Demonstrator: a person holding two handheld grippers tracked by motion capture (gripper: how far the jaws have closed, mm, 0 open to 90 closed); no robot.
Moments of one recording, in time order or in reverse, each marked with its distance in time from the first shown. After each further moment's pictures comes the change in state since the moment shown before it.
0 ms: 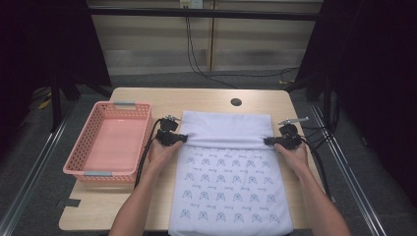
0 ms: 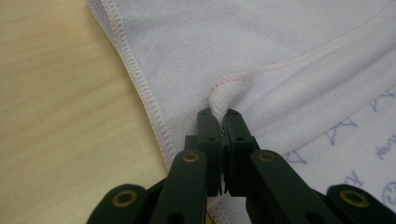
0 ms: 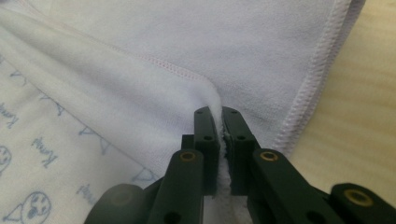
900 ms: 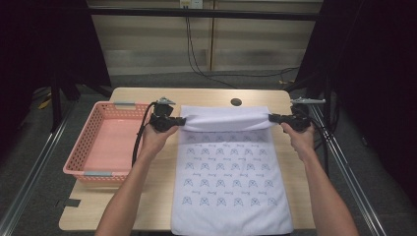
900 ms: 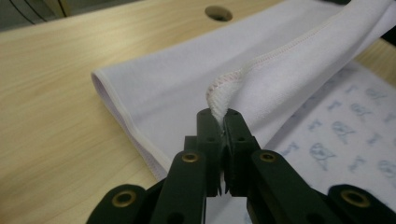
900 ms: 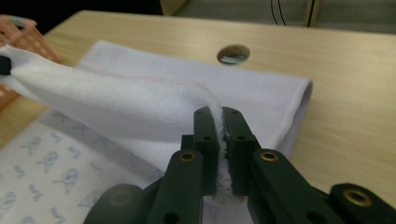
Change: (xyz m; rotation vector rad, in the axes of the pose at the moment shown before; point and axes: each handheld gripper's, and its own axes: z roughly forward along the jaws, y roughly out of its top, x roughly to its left) left arm -0.011 0.038 -0.071 -0.177 -0.059 0.086; right arm 0.000 0.054 -0.055 -0.252 0.043 0.033
